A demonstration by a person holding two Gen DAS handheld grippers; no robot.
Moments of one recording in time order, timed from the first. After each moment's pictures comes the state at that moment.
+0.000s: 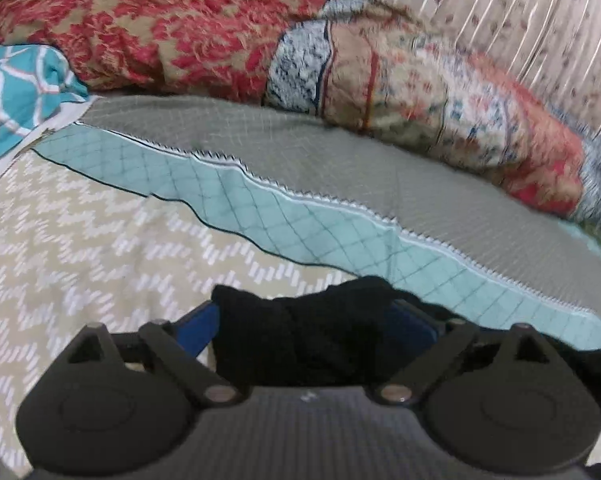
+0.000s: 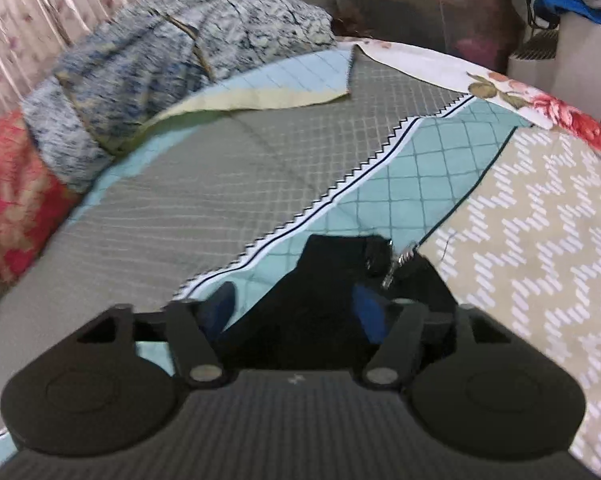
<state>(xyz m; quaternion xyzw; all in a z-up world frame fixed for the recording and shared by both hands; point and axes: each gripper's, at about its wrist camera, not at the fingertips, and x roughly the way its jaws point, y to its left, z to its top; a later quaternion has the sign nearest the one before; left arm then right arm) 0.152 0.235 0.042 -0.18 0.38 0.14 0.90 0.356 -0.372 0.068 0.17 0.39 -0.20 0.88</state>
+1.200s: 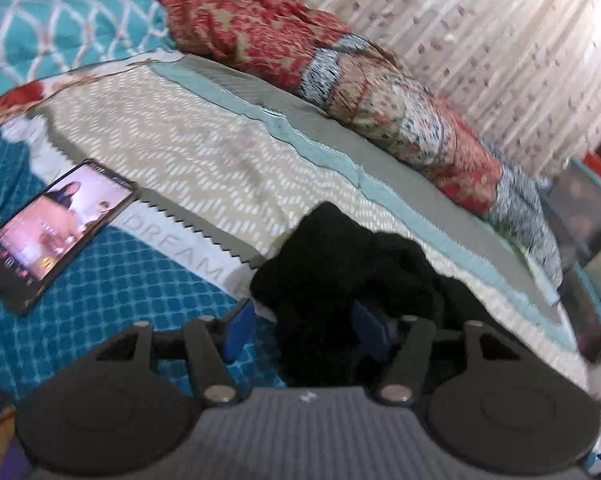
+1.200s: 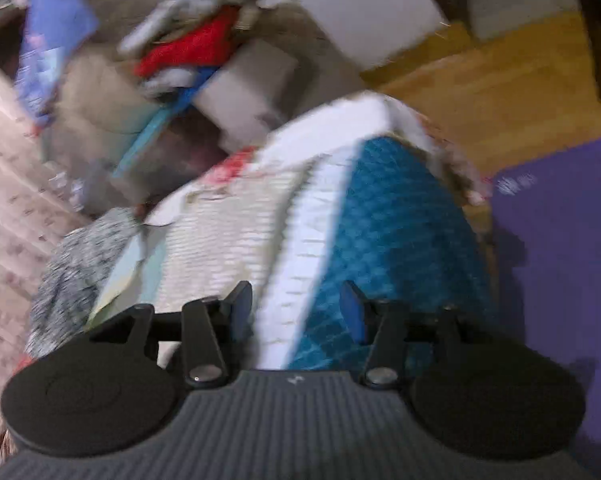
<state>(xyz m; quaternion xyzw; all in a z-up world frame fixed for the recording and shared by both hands) -0.136 0.216 0.062 -0.31 0.30 0.09 0.90 -0.067 -0.524 0.075 0.42 0.15 -0.27 0.85</state>
